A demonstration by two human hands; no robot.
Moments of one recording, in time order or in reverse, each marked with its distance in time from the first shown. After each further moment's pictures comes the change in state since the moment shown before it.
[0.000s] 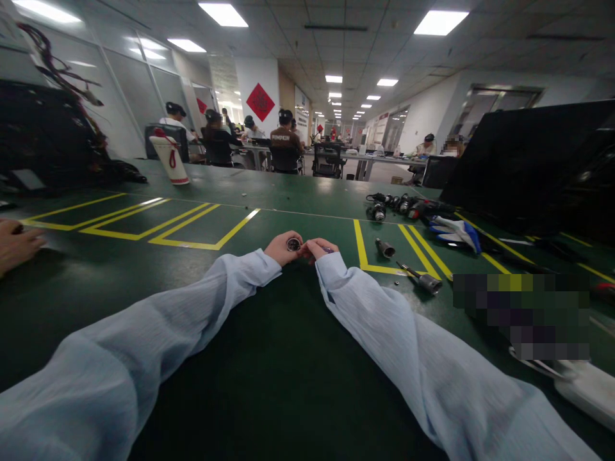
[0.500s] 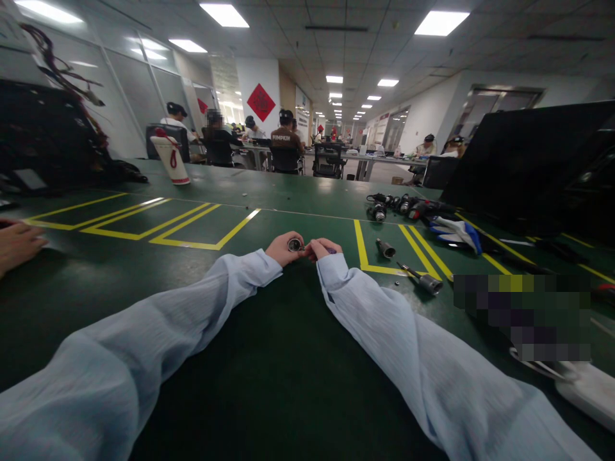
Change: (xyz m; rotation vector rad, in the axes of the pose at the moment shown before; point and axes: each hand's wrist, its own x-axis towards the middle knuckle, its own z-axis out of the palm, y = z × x) left_hand 0.000 -0.005 0.000 -0.044 -0.025 0.020; right_hand 0.002 0.003 -0.003 -0.124 0.077 -0.016
